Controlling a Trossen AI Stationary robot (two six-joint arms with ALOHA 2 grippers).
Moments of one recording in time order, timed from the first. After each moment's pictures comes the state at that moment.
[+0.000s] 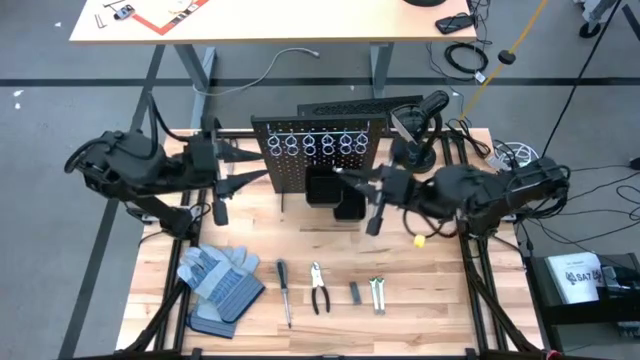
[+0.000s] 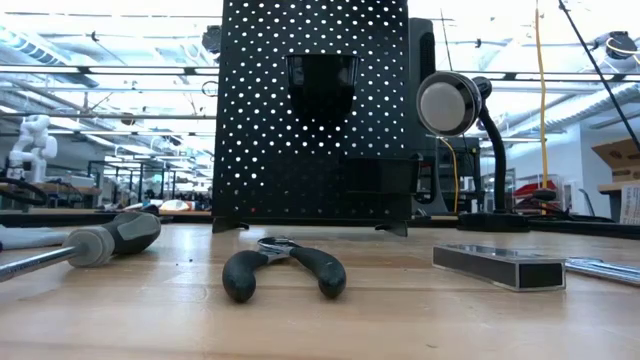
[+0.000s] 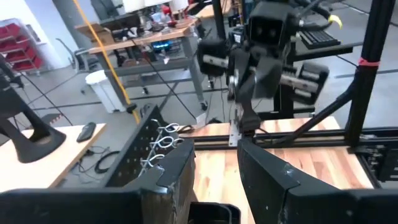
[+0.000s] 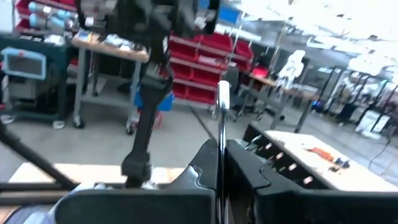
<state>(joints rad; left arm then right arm) -0.41 1.40 2.15 -0.99 -0.62 0.09 0.31 1.38 1.55 -0.06 0.63 -0.28</state>
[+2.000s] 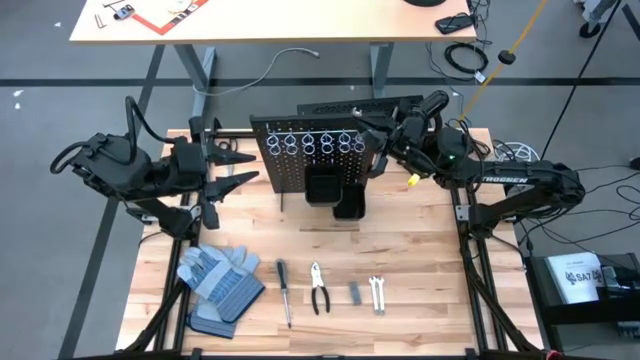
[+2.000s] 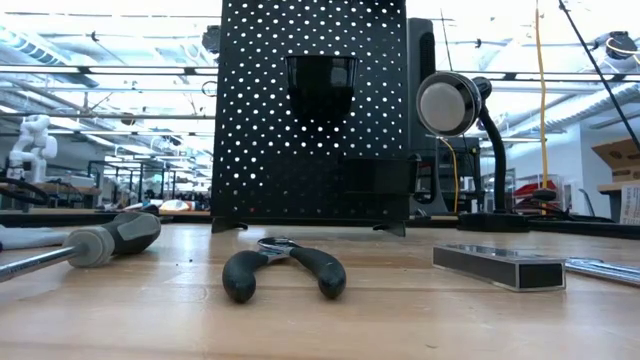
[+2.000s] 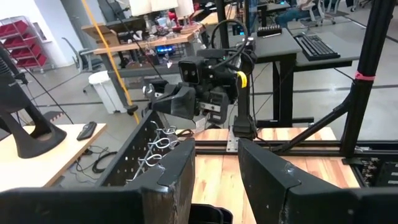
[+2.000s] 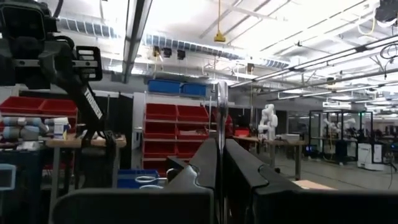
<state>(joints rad) -0.48 1.38 2.15 -0.98 -0.71 0.04 -0.18 1.24 1.02 0.68 0.18 -0.09</state>
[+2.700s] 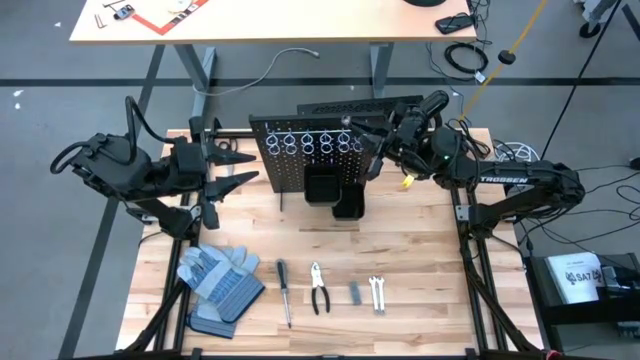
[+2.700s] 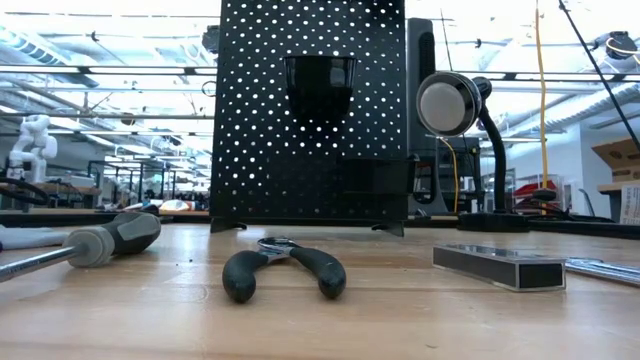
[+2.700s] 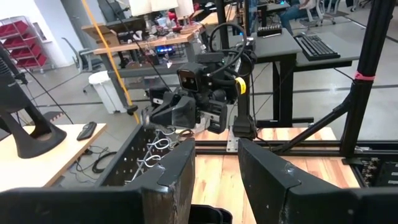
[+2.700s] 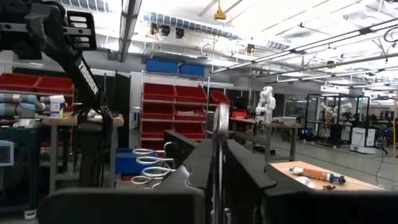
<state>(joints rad) -0.48 1.38 2.15 -0.98 -0.71 0.04 -0.17 1.24 1.02 0.61 0.19 -0.10</state>
